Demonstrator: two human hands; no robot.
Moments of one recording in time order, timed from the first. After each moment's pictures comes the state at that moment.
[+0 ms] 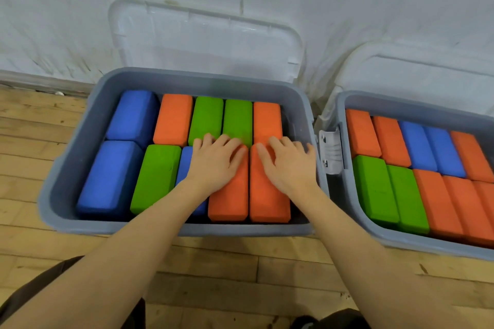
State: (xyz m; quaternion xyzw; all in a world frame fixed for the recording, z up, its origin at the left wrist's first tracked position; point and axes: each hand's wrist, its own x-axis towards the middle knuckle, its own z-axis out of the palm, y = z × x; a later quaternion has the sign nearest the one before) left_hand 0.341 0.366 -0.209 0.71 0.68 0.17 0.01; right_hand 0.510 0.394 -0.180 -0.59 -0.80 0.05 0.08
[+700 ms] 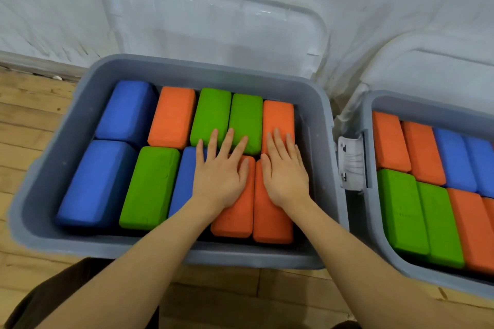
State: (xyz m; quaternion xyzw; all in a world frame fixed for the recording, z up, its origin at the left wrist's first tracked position) left_hand 0.355 0.384 -0.254 0.66 0.75 0.12 0.03; right_hand 0.499 0.427 -0.251 -0.55 -0.82 0.12 0.09
